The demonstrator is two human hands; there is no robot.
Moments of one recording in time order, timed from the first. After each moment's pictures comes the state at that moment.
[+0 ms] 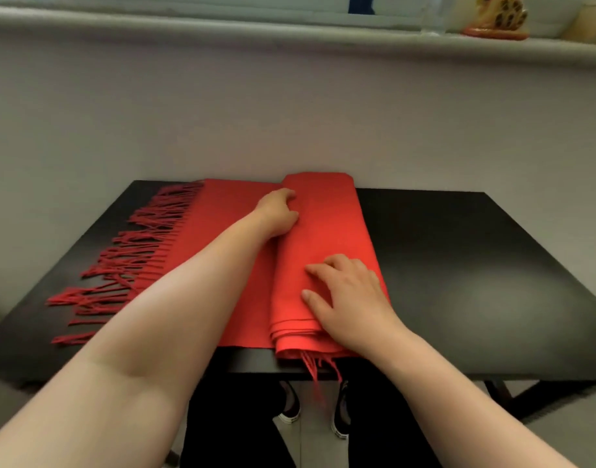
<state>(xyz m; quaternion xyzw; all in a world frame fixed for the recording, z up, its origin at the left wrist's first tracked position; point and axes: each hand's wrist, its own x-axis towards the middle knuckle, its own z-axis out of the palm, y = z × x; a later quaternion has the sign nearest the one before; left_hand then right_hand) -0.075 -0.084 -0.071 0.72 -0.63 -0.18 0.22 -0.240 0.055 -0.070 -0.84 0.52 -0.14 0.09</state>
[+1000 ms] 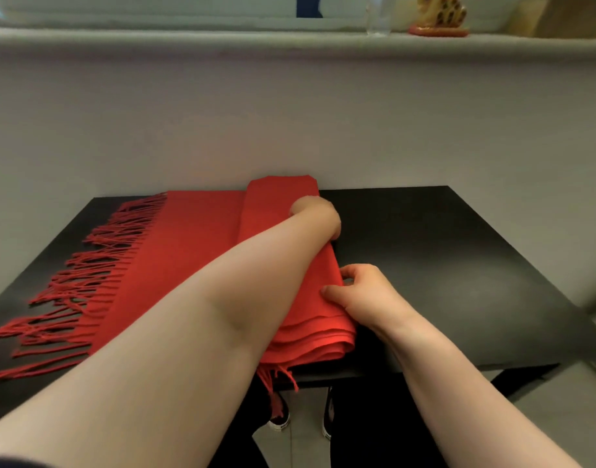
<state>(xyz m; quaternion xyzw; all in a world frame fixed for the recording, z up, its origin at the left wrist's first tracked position) -0.220 -0.099 -0.035 0.71 -0.69 0.00 -0.16 -0.300 0.031 -0.067 -0.59 0.62 -0.28 0.44</state>
